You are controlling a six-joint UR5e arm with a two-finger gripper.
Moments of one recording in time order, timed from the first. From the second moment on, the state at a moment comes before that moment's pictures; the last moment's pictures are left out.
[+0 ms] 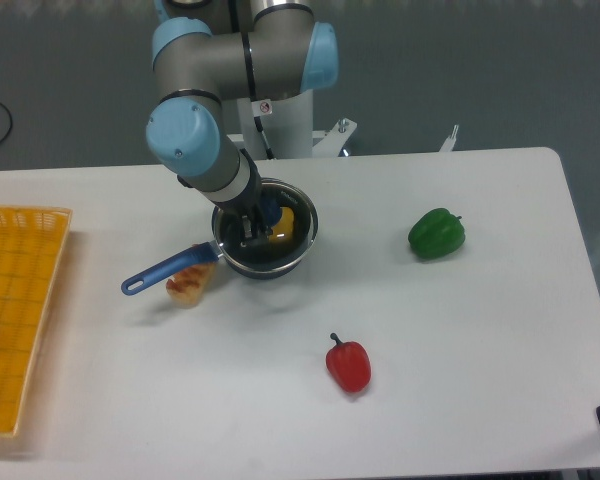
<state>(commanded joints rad) 2.19 -1.73 -1.81 -1.37 1.84 1.54</state>
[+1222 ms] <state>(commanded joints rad) 2.16 -1.74 -1.84 -1.36 1.88 1.51</state>
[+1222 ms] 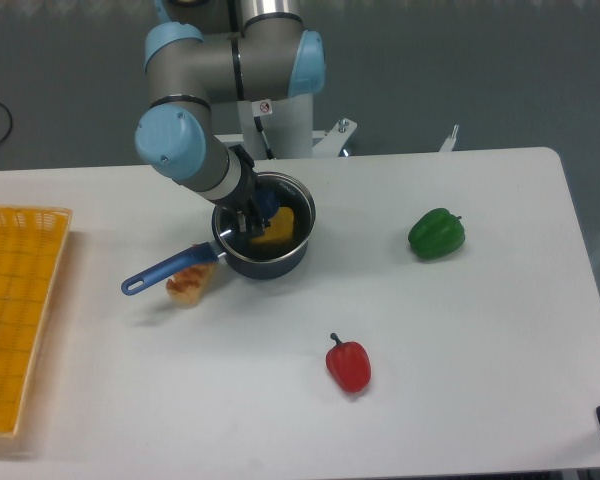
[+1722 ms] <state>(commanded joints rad) 2.16 -1.74 -1.85 -1.36 1.89 1.50</state>
